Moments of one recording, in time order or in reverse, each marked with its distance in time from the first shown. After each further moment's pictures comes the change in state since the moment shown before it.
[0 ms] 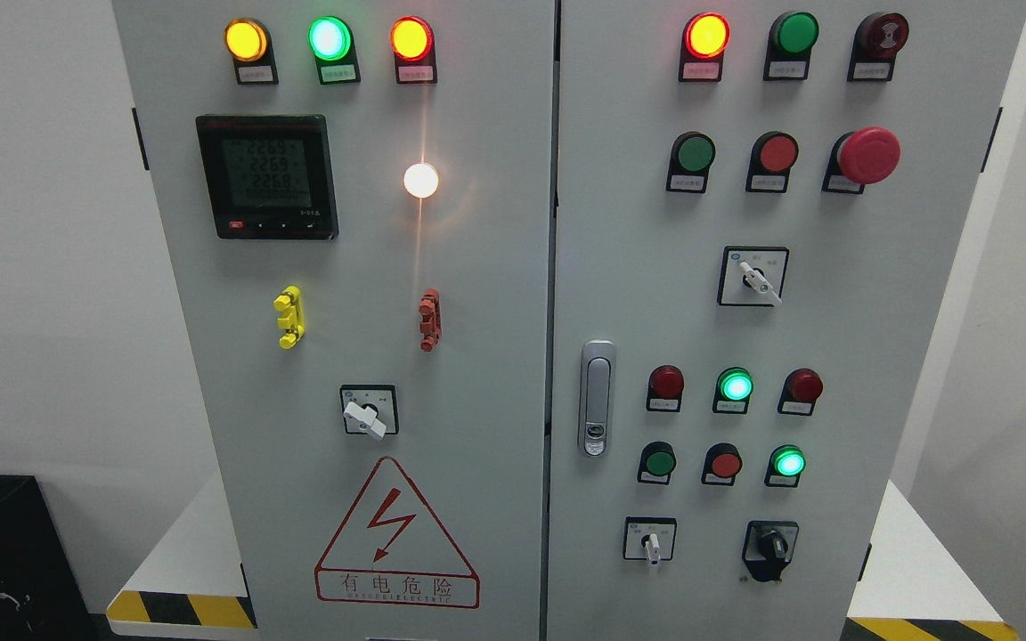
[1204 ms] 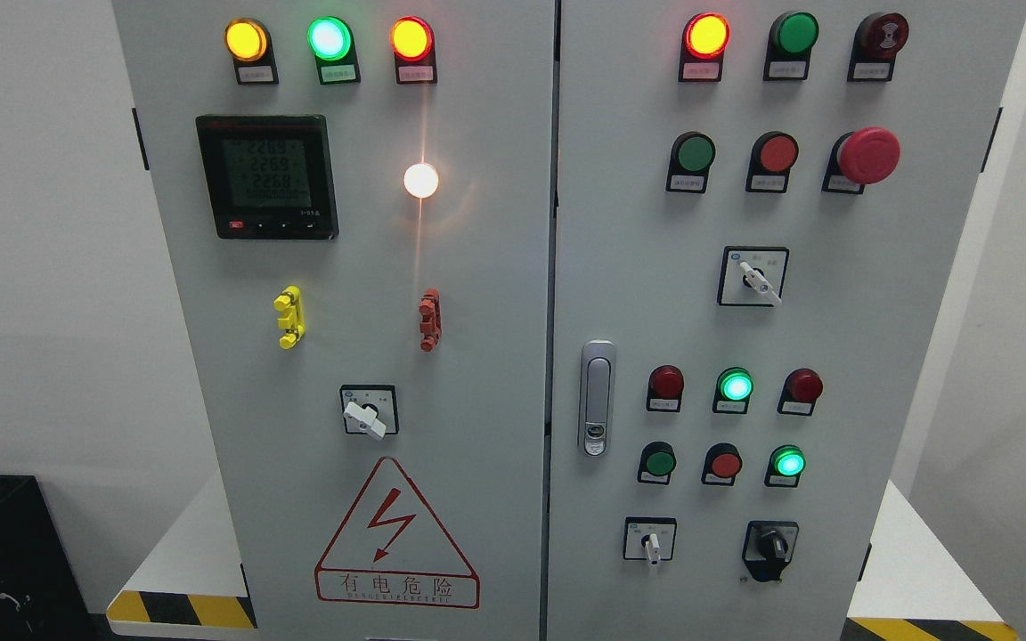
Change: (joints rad) left arm 0.000 0.000 0.000 0.000 0.000 0.000 0.000; right arm 0.045 -0.001 0.046 0.015 -0.019 0.154 -0.115
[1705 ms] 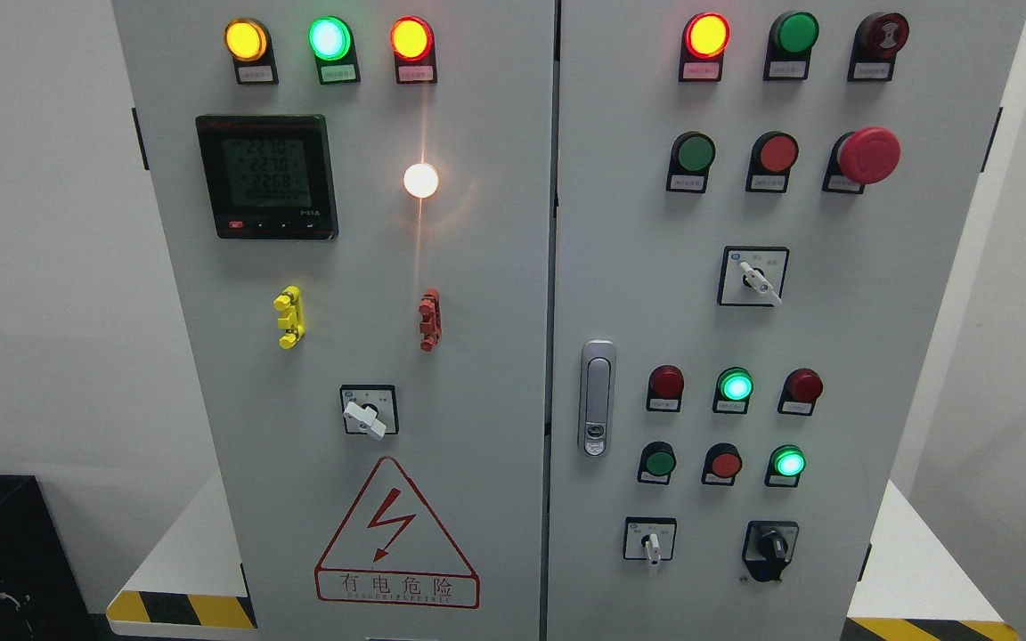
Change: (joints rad) left arm 0.000 0.000 0.000 0.000 0.000 0.000 0.000; right arm 0.000 0.001 0.003 -0.014 0.000 0.005 0.000
